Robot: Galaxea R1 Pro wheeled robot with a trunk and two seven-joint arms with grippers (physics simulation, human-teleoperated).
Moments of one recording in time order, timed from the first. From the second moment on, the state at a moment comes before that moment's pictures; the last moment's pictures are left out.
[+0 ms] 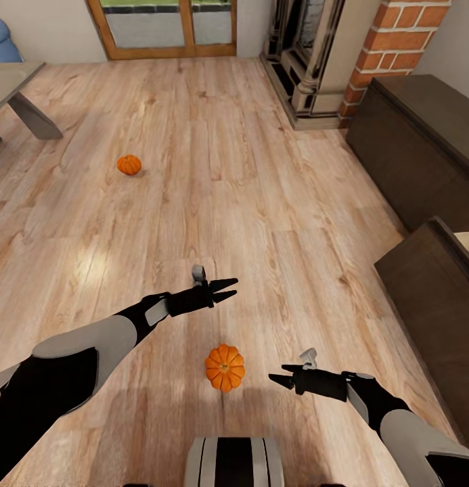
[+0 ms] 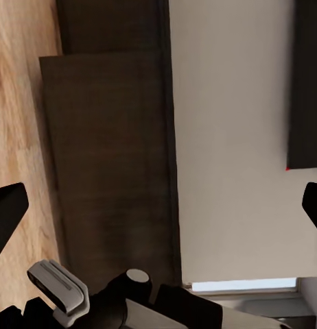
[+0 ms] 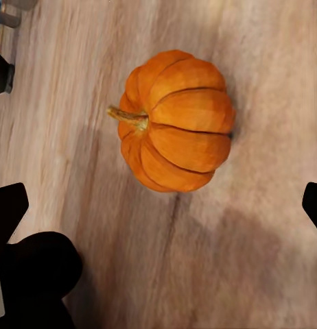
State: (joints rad) left arm -1.23 -0.03 -1.63 -0.06 2.01 0.46 -1.29; right arm -0.76 -0.13 -0.07 -0.27 0.00 0.05 1.13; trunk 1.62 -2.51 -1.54
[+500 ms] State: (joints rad) left arm -1.23 -0.05 -1.63 -0.06 2.01 0.46 -1.29; right arm -0.76 -0.13 -0.08 -0.27 0.00 0.05 1.12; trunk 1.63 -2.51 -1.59
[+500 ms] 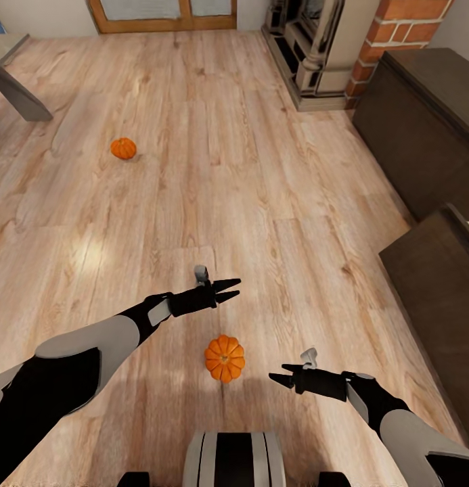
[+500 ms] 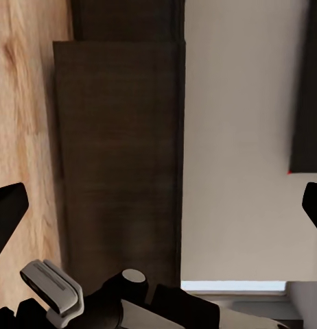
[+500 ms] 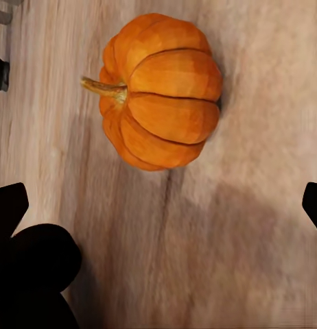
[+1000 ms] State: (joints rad) left arm -1.23 -0.05 -1.63 -0.06 2.01 0.46 -1.29; right arm -0.76 -0.13 -0.08 -0.27 0.00 0.05 1.13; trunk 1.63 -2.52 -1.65
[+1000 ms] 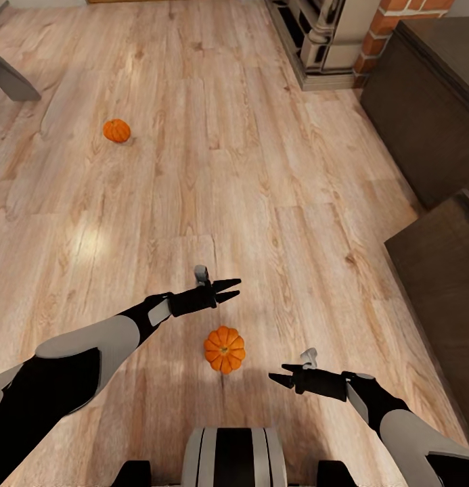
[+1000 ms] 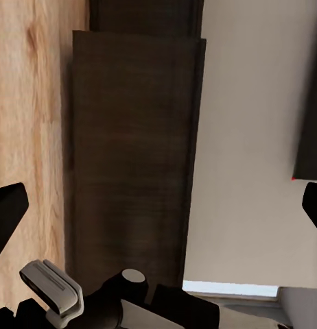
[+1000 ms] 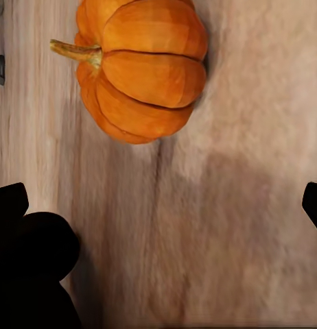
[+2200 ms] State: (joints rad) left arm -1.22 -0.05 -1.70 -0.10 2.01 0.38 -1.30; right arm -0.76 -0.12 -0.07 -0.27 0.00 0.05 1.12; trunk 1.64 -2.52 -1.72
